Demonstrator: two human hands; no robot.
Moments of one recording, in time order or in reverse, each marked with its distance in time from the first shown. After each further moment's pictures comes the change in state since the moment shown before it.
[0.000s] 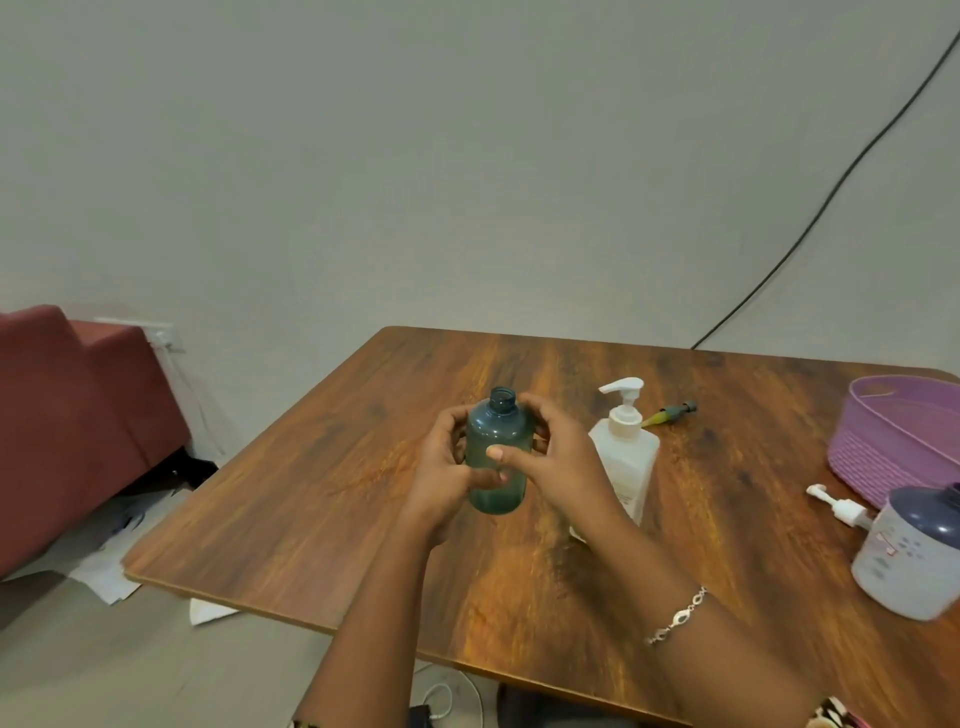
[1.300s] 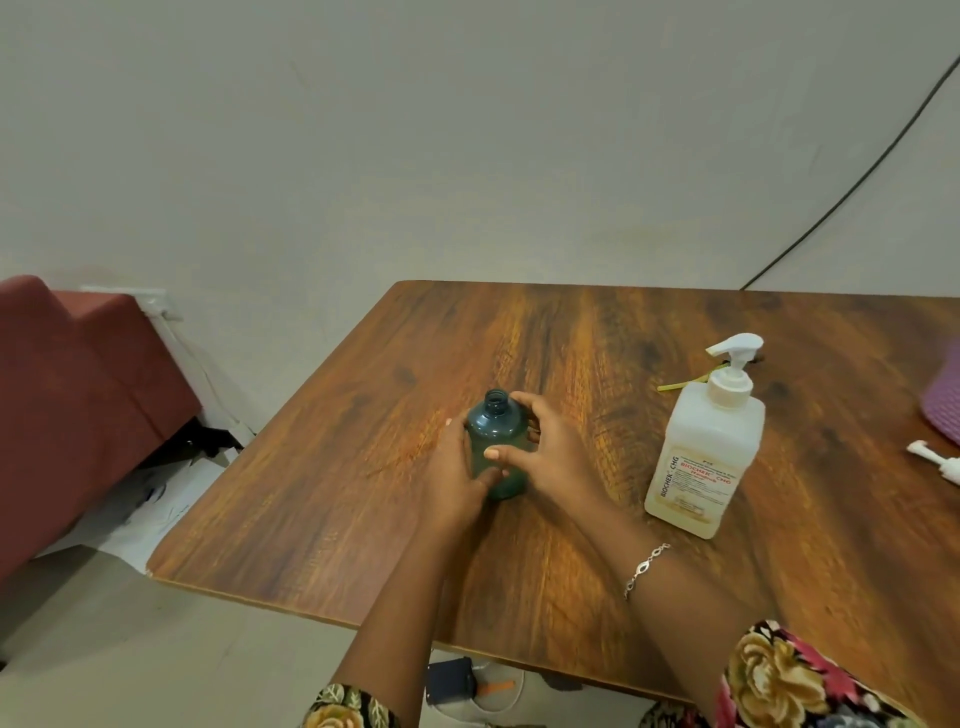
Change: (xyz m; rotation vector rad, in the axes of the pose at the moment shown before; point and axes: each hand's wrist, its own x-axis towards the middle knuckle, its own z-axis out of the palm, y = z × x) left_hand 0.038 -0.085 -0.073 0.628 0.112 0.026; right_hand 0.055 0.072 0.098 -0.038 0.018 0.035
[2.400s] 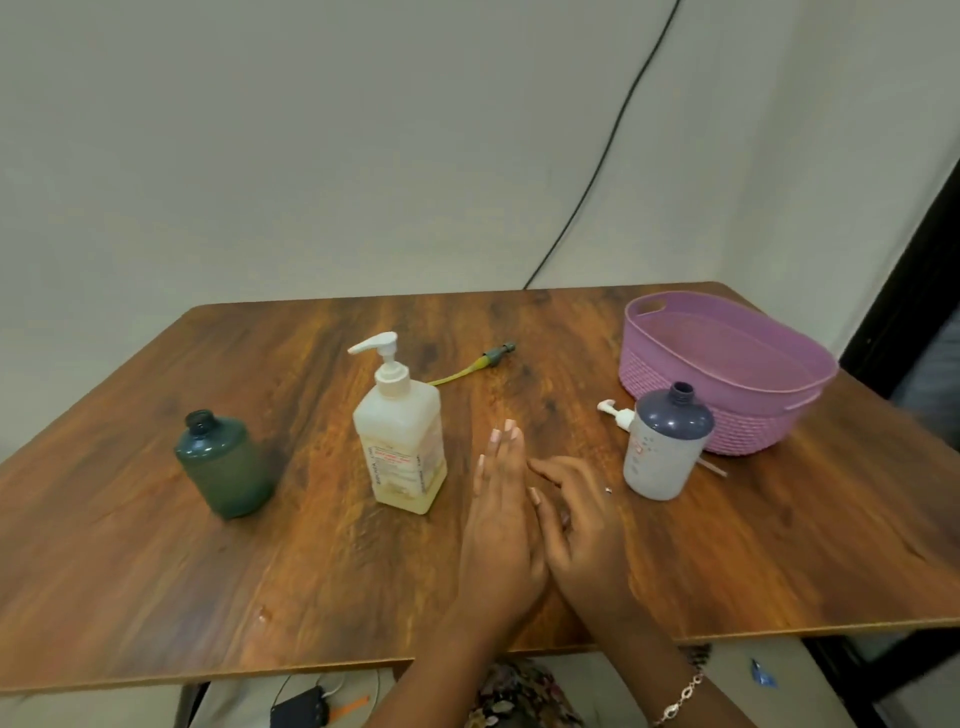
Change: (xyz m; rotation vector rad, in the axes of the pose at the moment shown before) left_hand -0.128 0.169 0.224 0.060 -0.130 0.556; right_hand -0.168 0.073 -0.232 -0.317 0.524 -0.351
